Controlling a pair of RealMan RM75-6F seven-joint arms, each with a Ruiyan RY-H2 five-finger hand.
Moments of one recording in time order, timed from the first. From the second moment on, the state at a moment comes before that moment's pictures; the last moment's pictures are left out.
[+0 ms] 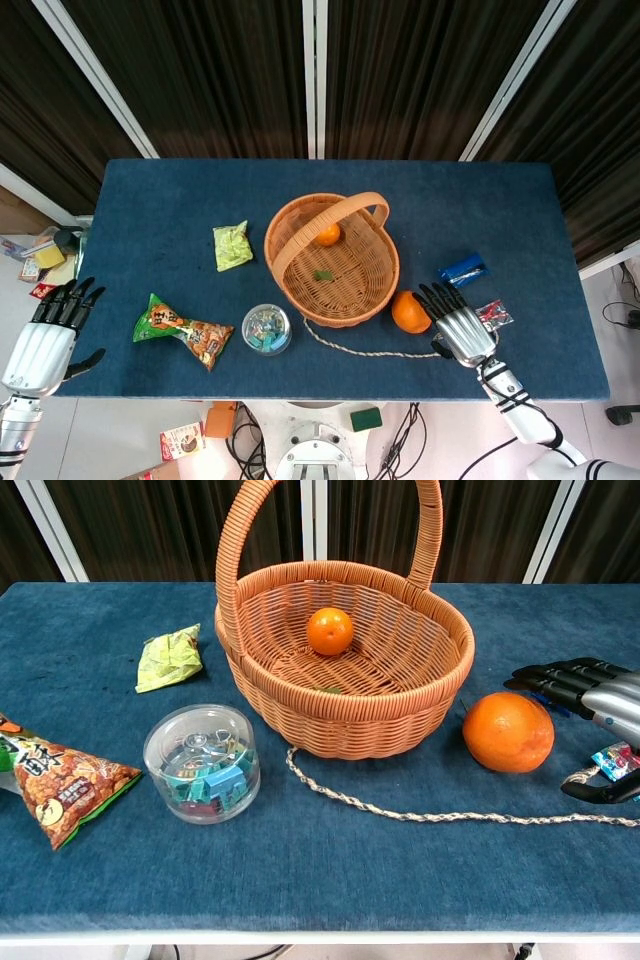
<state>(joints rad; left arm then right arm) -0.06 -1.14 0.03 -1.55 1.68 1.58 0.09 0.38 -1.52 -0.07 -1.31 -1.61 1.24 -0.18</state>
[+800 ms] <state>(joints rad) -0.06 -1.14 0.03 -1.55 1.68 1.58 0.09 0.37 -1.68 -0.04 -1.14 -1.62 1.26 -0.12</state>
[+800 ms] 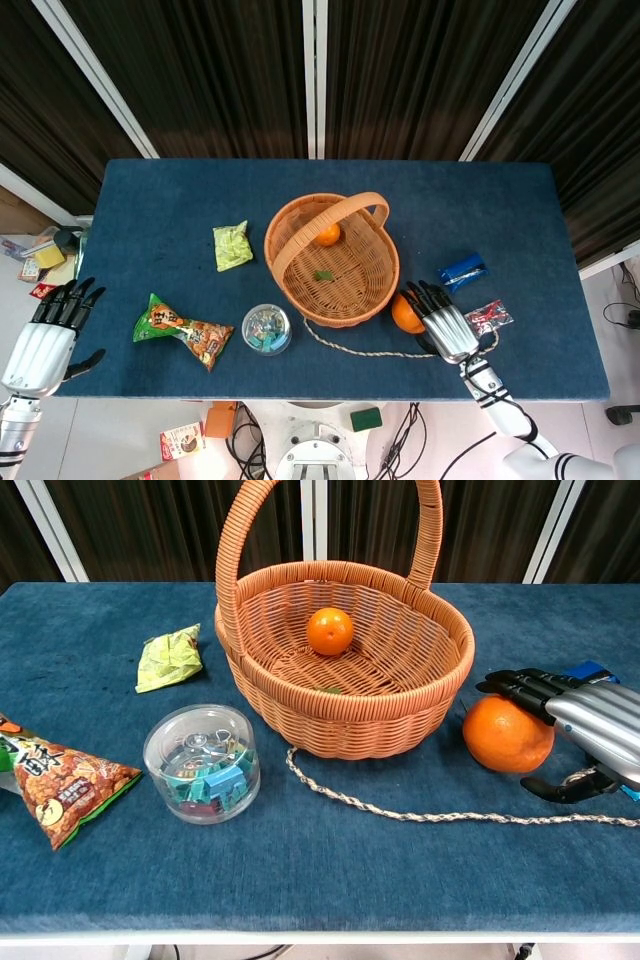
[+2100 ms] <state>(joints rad) -0.06 -1.14 0.03 -1.55 1.68 1.58 0.09 0.35 -1.51 0.04 -1.36 -1.76 1.58 -0.11</state>
